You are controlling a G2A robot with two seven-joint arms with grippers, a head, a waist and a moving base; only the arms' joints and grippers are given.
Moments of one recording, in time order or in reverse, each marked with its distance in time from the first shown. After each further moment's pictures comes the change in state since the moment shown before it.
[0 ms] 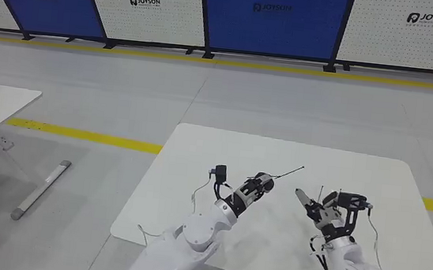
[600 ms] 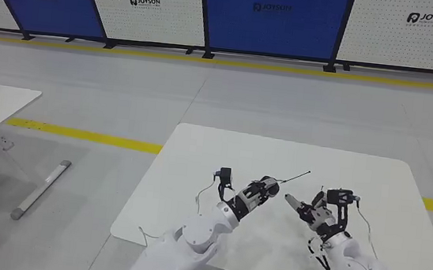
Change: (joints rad) left arm 0.012 0.001 -0.002 -0.021 -0.046 -0.020 -0.043; right arm 0.055 0.010 -0.006 0.036 0.103 -0.153 0.181
